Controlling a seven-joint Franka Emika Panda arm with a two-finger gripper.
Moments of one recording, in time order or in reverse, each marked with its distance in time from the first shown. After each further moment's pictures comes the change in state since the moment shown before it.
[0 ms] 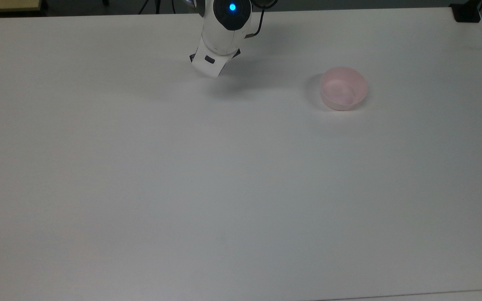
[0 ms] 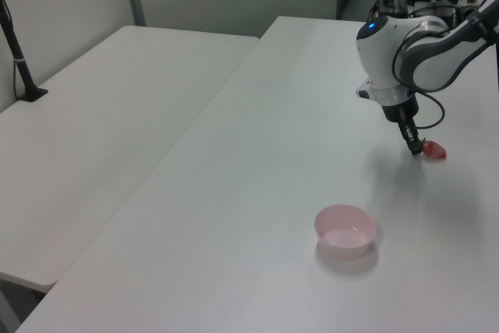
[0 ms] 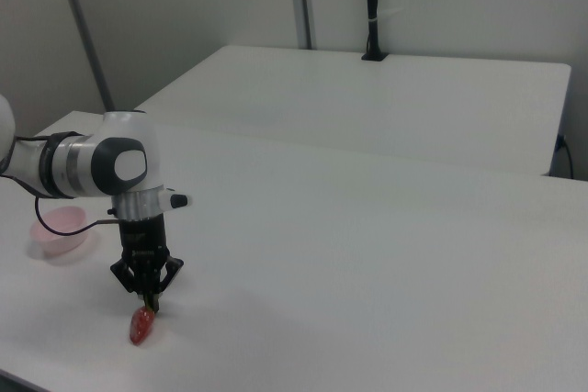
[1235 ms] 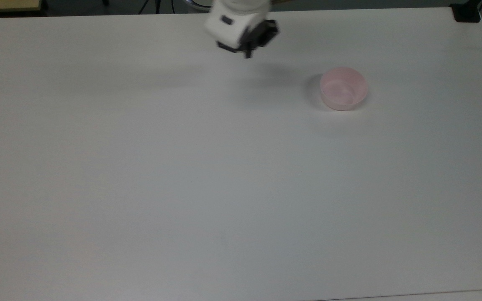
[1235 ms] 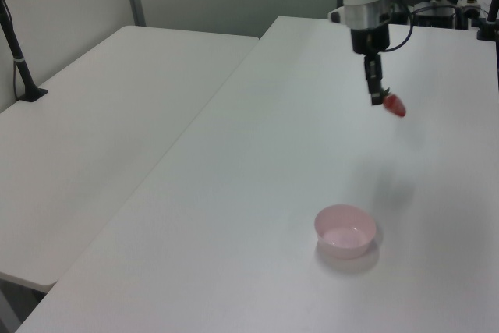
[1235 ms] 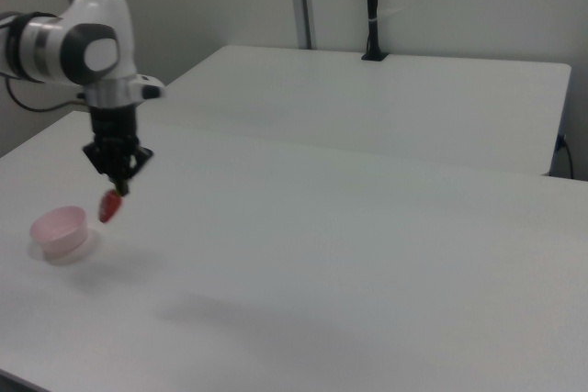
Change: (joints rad) arm 0.096 -0.013 -0.025 0.431 0.214 -0.238 0.123
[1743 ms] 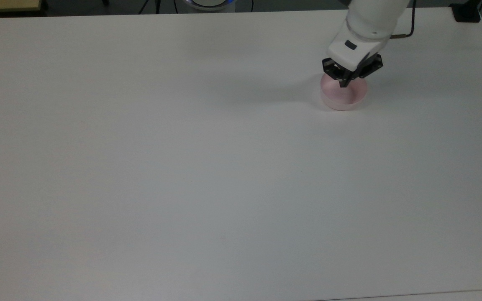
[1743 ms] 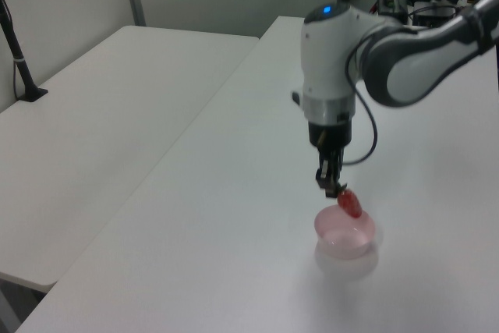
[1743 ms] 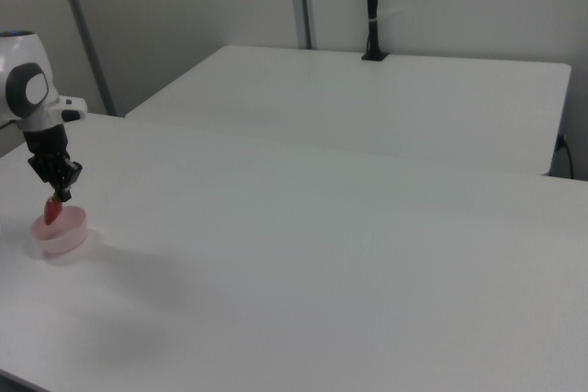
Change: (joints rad) arm 0.335 0.280 -0.002 0.155 0.037 0.261 0.464
